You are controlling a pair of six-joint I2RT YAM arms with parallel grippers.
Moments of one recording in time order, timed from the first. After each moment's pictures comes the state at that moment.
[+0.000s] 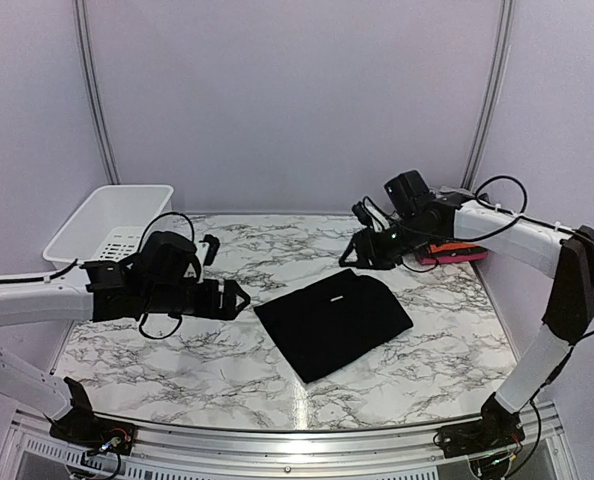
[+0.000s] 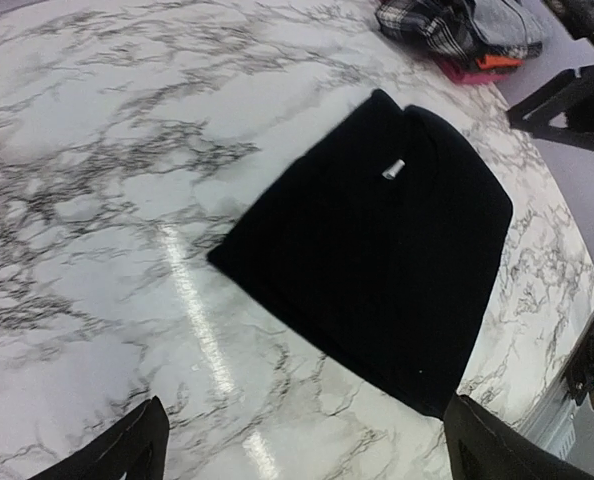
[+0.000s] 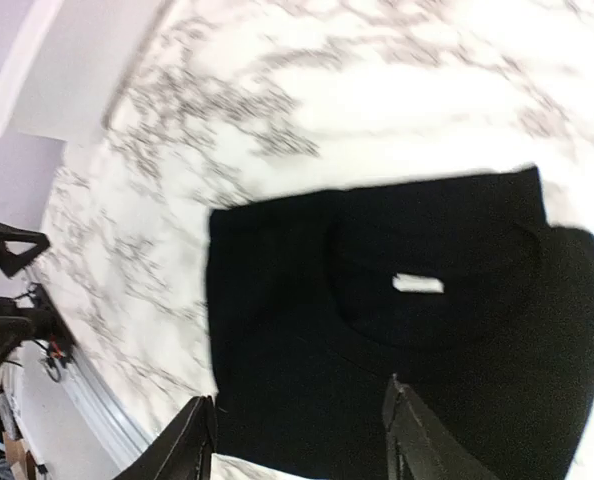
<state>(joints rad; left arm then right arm) -0.88 1.24 0.83 -0.27 -0.11 -0.58 0.54 1.65 1.39 -0.64 -0.45 0.33</state>
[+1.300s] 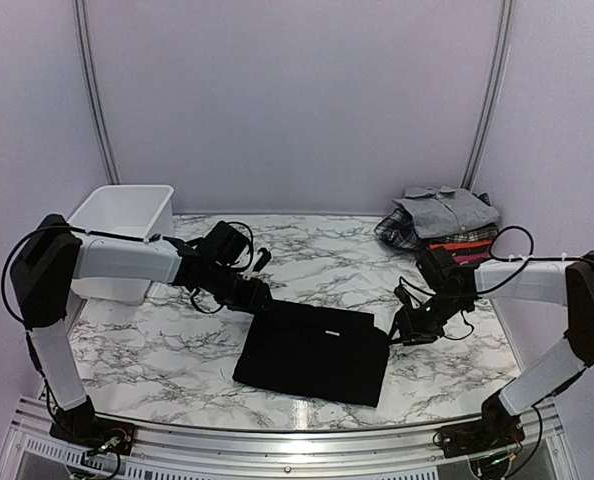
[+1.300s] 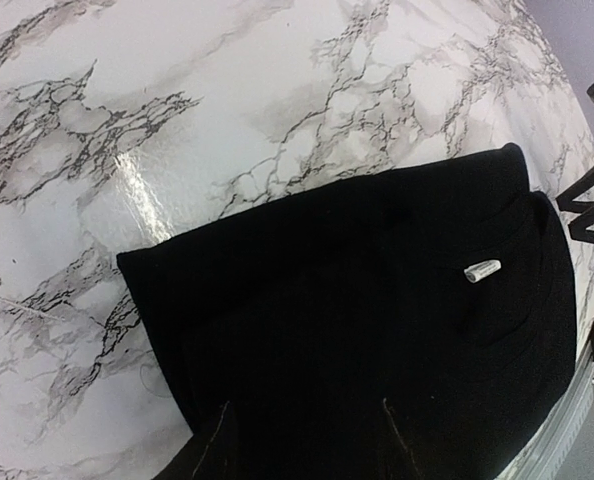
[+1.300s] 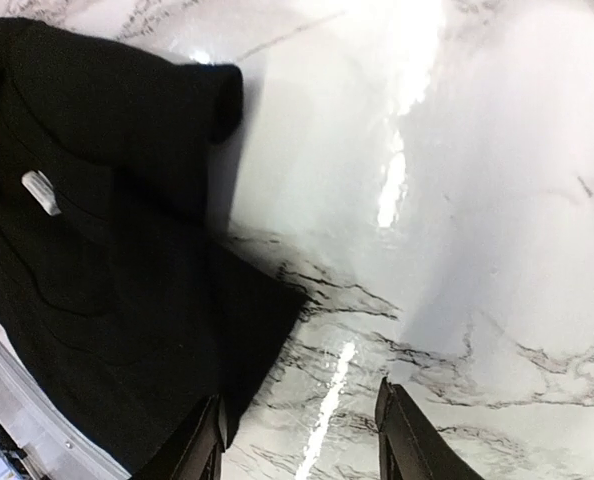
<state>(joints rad) -0.74 1.83 1.19 -0.28 0.27 -0.37 0.39 1.45 0.79 -0.61 -0.37 0.30</state>
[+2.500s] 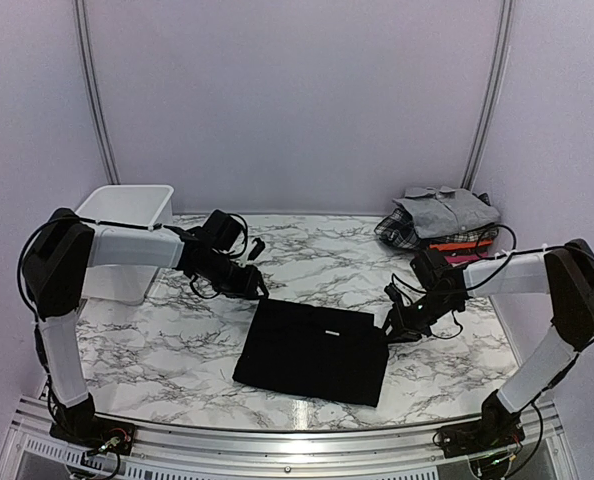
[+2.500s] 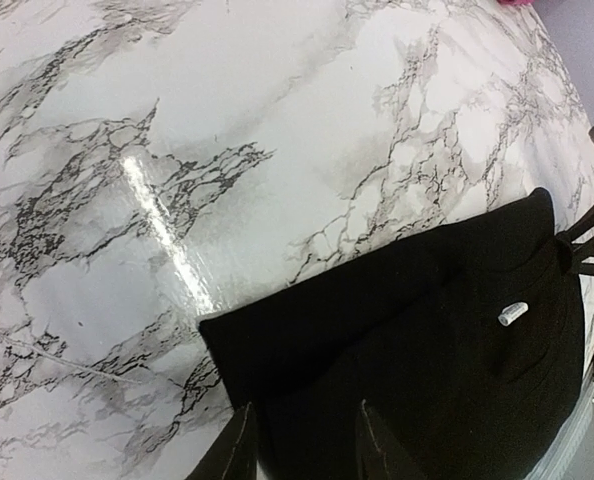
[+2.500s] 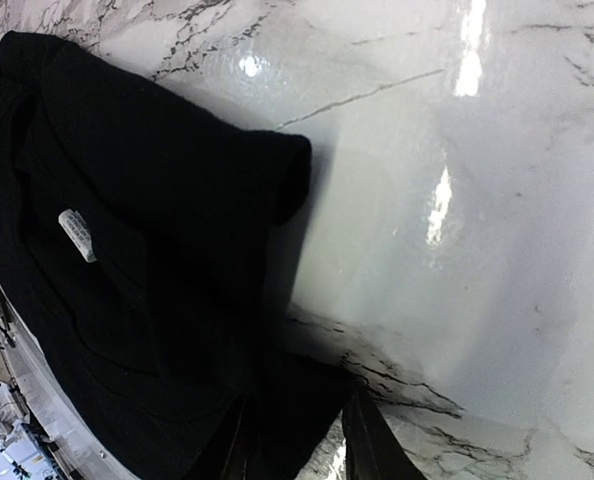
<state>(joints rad) -0.64 1.93 1.30 -0.34 0.32 -0.32 0.37 1.58 0.78 -0.46 -0.51 0.32</state>
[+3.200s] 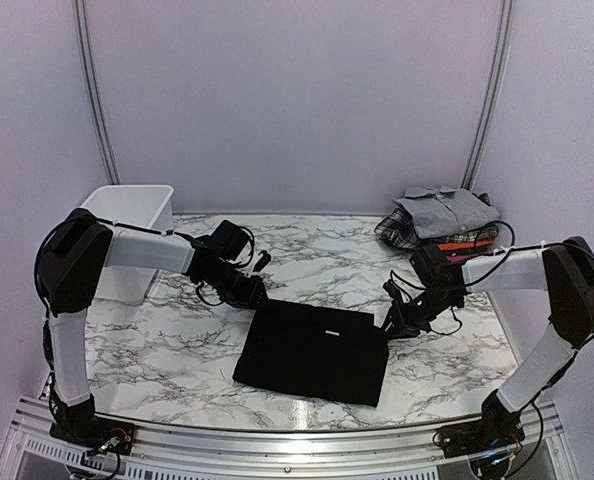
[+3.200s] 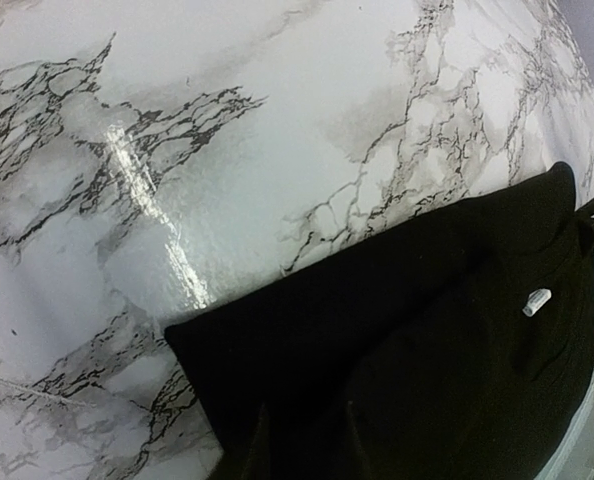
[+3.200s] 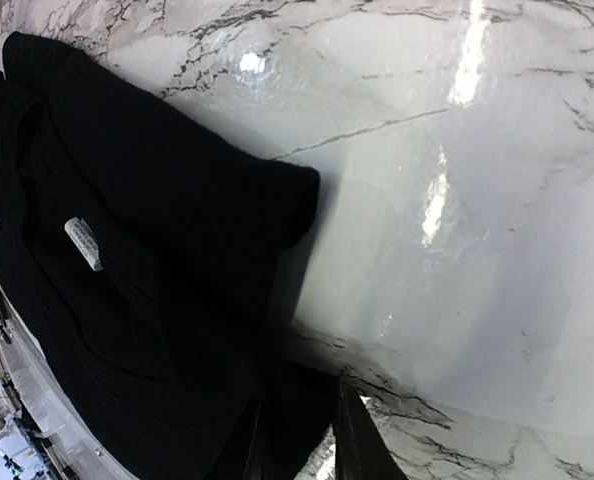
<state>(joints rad) -0.66 2.03 1.33 -0.34 0.38 -0.32 0.36 1.60 0.82 -0.49 -0.50 0.29</state>
